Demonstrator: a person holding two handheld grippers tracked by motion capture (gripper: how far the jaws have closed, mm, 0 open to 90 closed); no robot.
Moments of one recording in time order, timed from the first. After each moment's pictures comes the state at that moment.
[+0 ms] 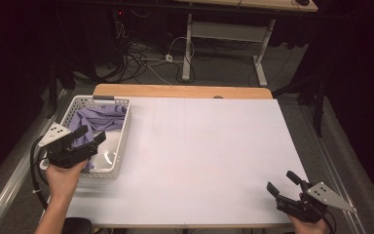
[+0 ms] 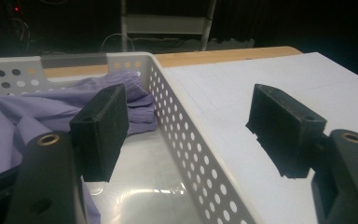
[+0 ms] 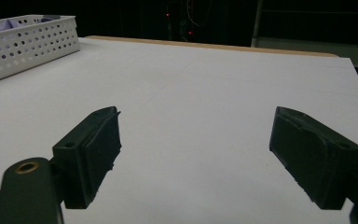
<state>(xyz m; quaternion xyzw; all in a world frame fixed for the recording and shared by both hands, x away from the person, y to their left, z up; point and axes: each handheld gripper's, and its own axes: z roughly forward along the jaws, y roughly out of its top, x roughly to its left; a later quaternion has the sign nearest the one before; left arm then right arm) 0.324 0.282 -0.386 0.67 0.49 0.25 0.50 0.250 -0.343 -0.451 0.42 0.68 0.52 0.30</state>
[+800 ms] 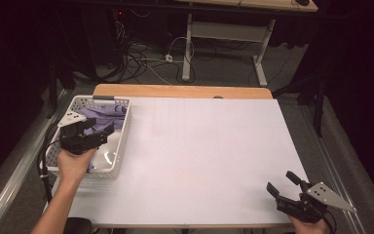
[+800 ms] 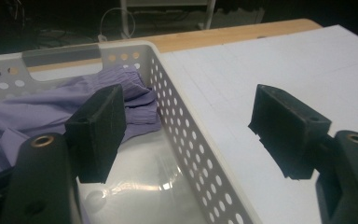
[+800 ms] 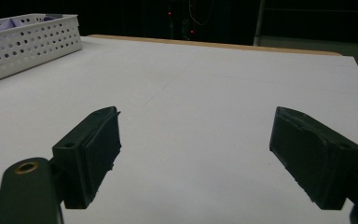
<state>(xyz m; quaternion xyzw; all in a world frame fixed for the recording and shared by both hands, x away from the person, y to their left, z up) 0.366 0.267 -0.378 0.70 0.50 0.23 0.45 0.250 -0.343 -0.451 0.42 0.68 0.52 0.29</state>
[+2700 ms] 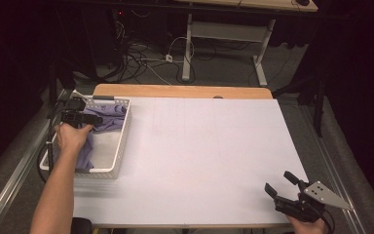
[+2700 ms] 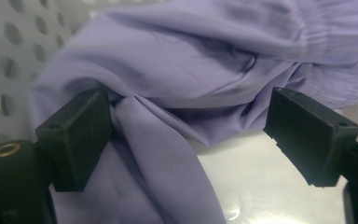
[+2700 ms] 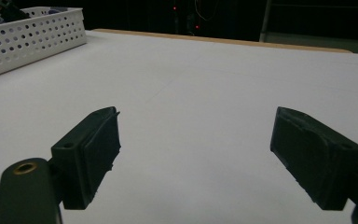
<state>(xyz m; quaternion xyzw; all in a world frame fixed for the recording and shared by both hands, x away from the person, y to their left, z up) 0.488 0.320 -0.423 0.70 0.67 0.14 0.22 0.253 -0.341 -0.452 0.41 0.69 0.52 0.28</state>
